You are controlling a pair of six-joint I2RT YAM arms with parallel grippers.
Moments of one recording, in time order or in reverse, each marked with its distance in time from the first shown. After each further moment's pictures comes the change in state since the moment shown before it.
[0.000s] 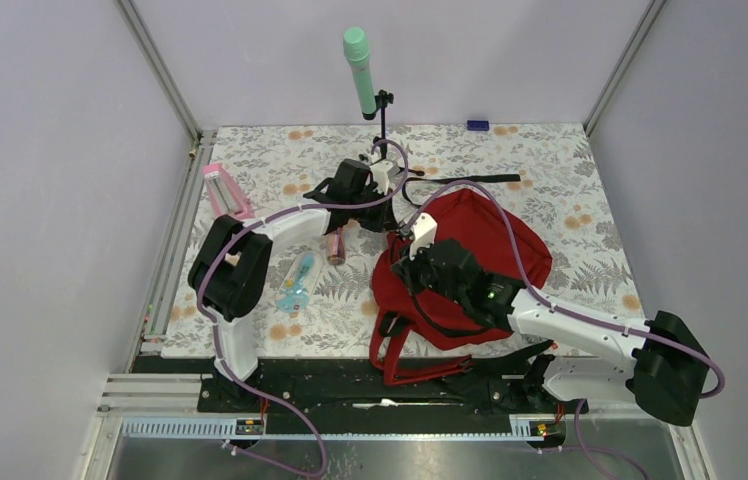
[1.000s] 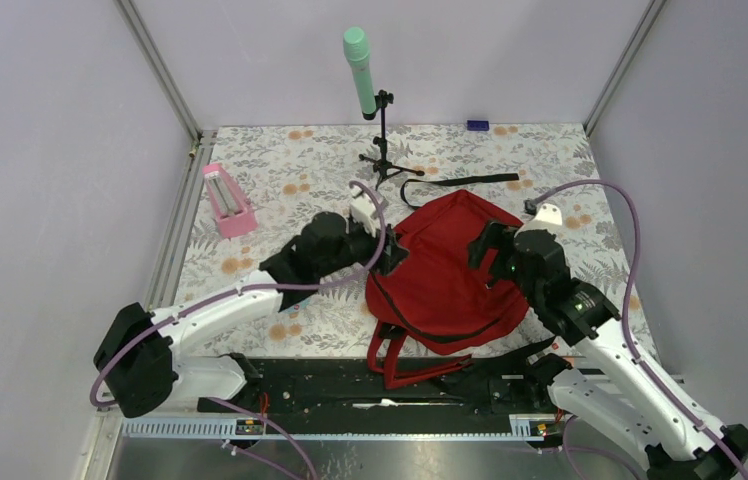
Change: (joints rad) left arm -0.237 -0.650 -0.472 0.245 -0.276 -0.025; right arm -0.352 -0.436 0.060 -0.589 0.238 0.341
